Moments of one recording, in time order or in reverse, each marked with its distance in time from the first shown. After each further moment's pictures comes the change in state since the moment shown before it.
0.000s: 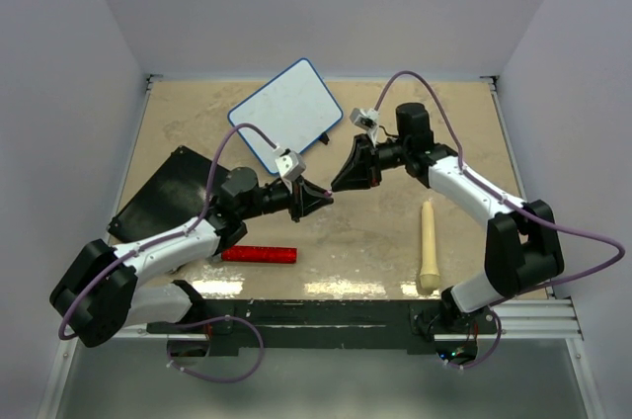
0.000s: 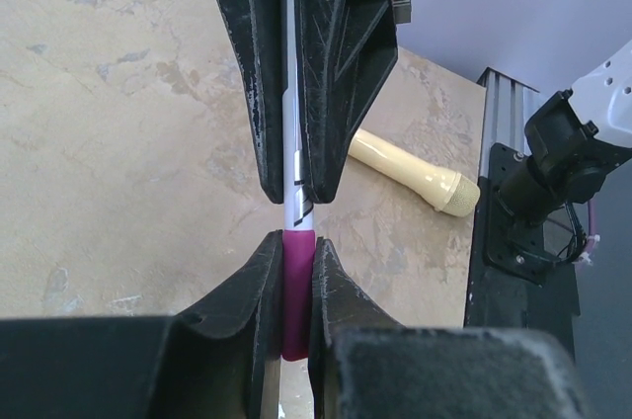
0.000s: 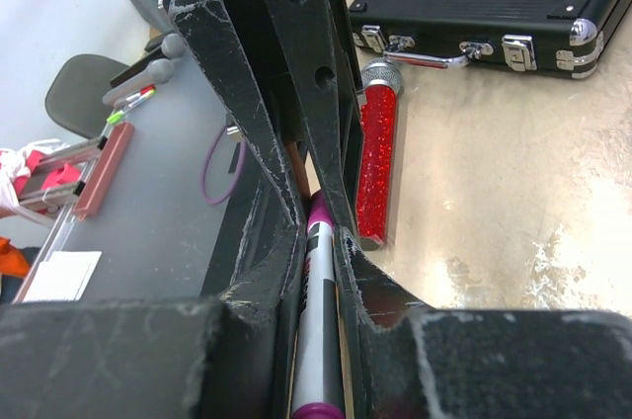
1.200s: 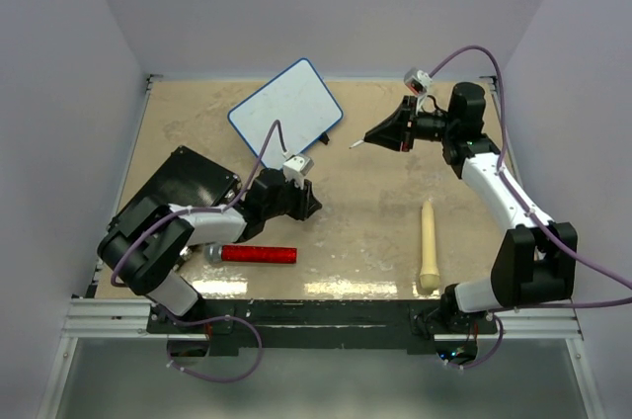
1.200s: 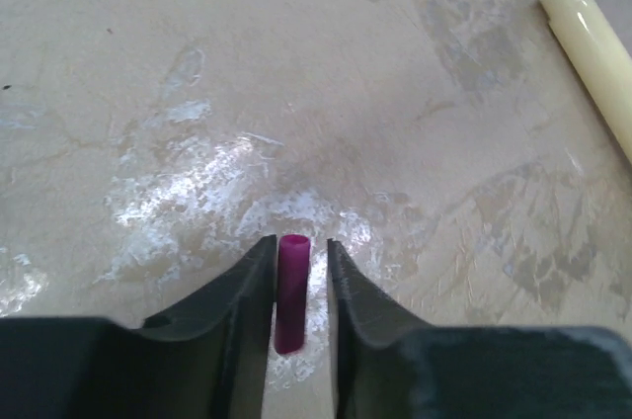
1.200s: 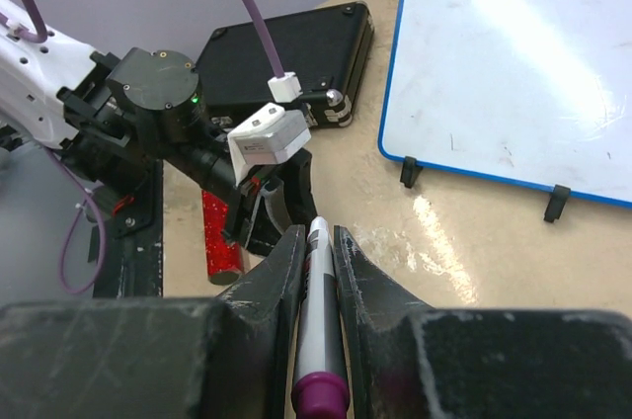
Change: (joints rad) left arm 0.008 0.341 0.027 -0.086 -0.332 -0.100; right arm -0.251 -0.095 0.057 0.133 0.191 0.129
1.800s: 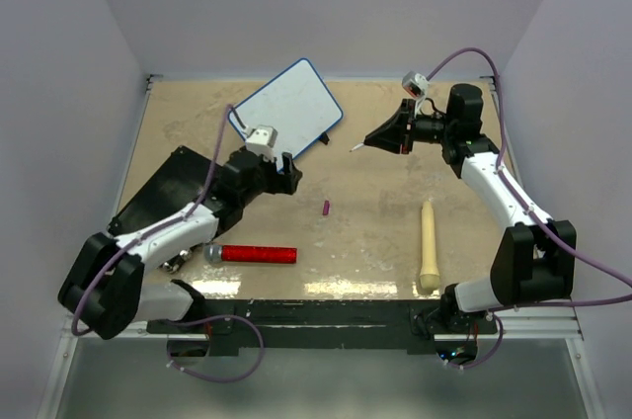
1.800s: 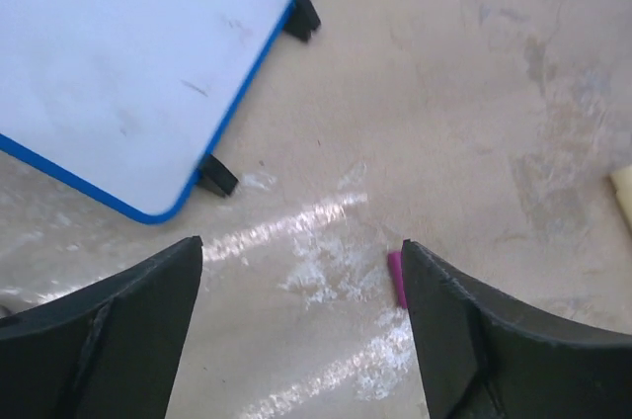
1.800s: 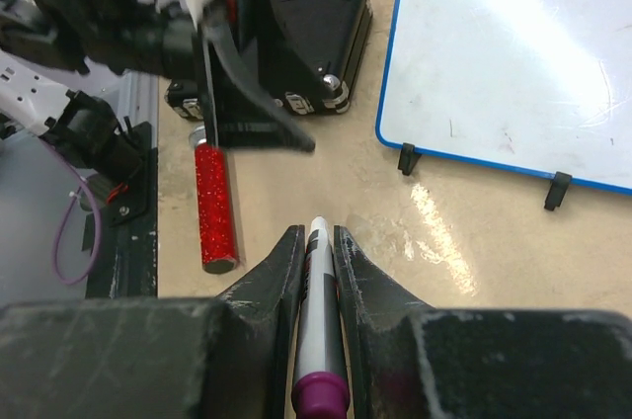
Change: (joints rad) left arm 0.093 -0.252 0.061 -0.259 -0.280 -0.014; right arm -0.001 0.013 -0.002 -0.057 0.002 -0.065
